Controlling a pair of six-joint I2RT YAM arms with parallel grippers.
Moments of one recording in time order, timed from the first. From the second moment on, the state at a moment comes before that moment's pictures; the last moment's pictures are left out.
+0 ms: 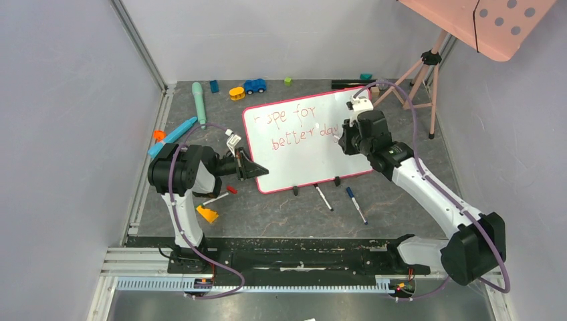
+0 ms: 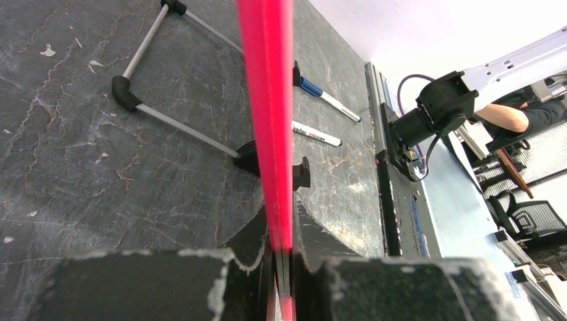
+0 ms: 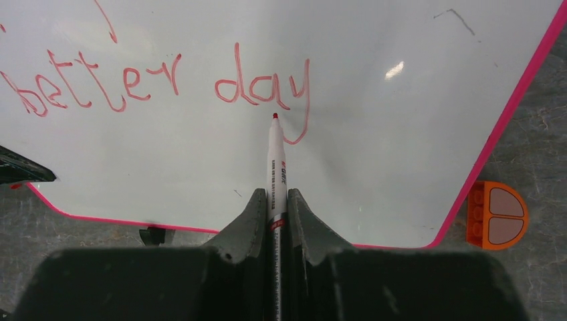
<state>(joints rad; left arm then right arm) -0.11 2.02 0.52 1.49 1.28 -0.67 0.43 1.25 1.00 -0.34 0.08 0.19</state>
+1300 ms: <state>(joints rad) -0.11 2.02 0.52 1.49 1.28 -0.67 0.39 1.32 1.11 -0.36 0.15 0.16</state>
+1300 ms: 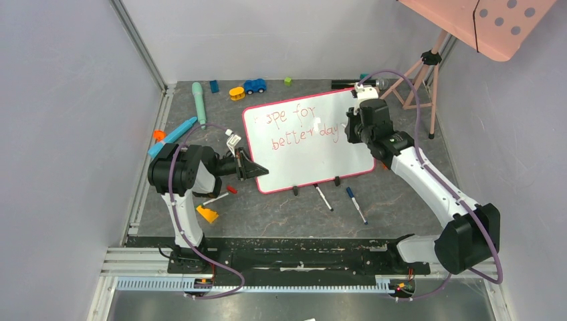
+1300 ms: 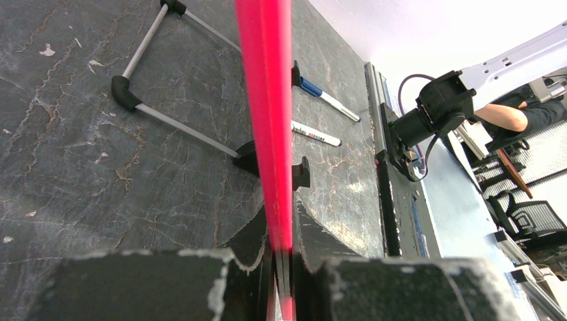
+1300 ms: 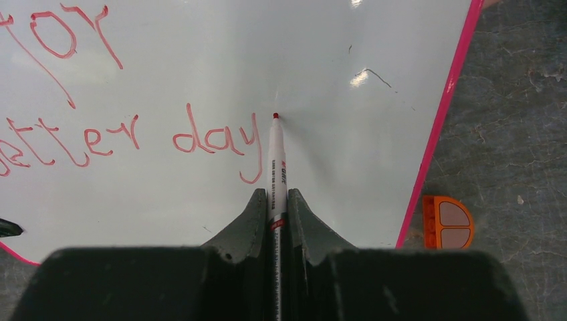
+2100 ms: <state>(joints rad) -0.11 2.02 0.52 1.49 1.28 -0.67 0.38 1.31 1.08 -0.39 0.15 0.16</state>
